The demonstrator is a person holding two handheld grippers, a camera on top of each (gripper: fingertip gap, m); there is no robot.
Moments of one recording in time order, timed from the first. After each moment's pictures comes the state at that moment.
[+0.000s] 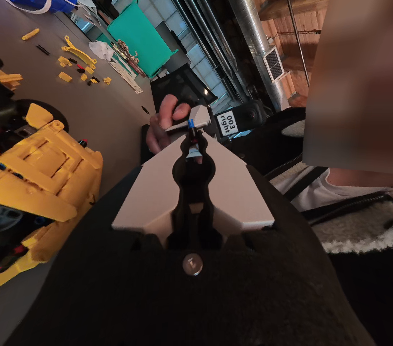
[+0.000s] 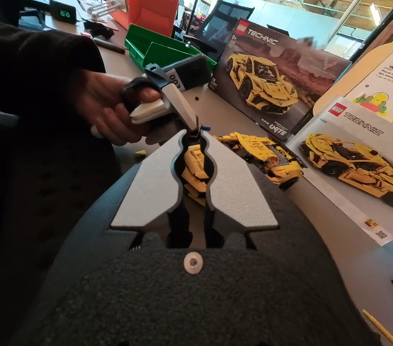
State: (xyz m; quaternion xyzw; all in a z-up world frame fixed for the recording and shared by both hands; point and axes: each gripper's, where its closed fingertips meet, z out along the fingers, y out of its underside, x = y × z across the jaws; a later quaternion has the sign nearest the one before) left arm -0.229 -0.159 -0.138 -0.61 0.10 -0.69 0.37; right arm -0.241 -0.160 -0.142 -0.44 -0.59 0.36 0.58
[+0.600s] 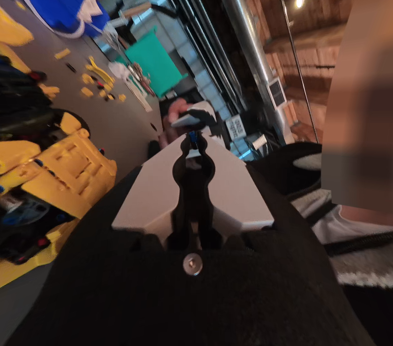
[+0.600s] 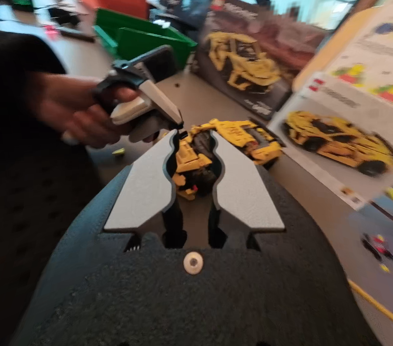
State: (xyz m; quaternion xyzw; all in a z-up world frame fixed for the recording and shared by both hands) left arm -0.243 -0.137 -0.135 -0.61 0.02 -0.68 0.40; right arm -0.237 -0.128 -0.133 -0.50 -0.56 0.33 0.57
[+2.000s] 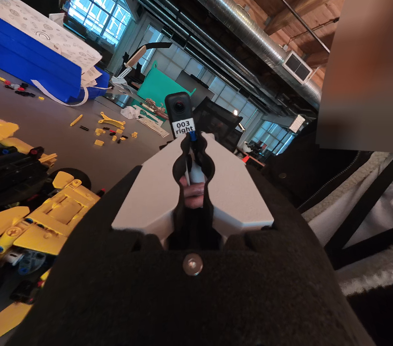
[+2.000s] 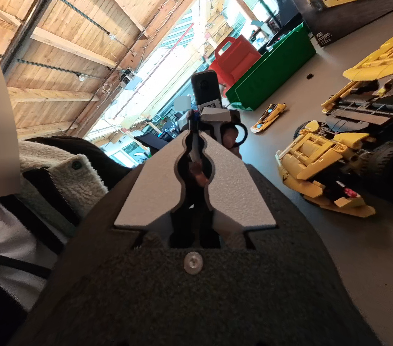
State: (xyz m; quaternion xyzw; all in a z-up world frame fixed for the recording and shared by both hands) left arm -0.240 -0.155 -0.104 -0.58 0.13 -0.59 0.54; right arm -0.247 -0.168 -0.118 -0.54 -0.32 0.76 0.18
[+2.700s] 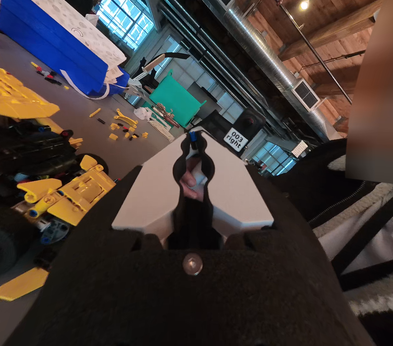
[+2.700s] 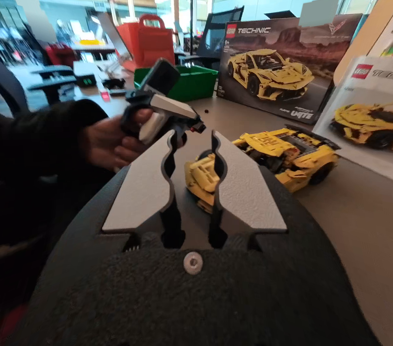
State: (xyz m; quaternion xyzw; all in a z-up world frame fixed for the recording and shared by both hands) left arm -0.258 -0.139 -0.115 -0.60 0.06 -0.61 0.52; right arm -0.247 -0.145 -0.124 -0.51 -0.50 0.48 0.52
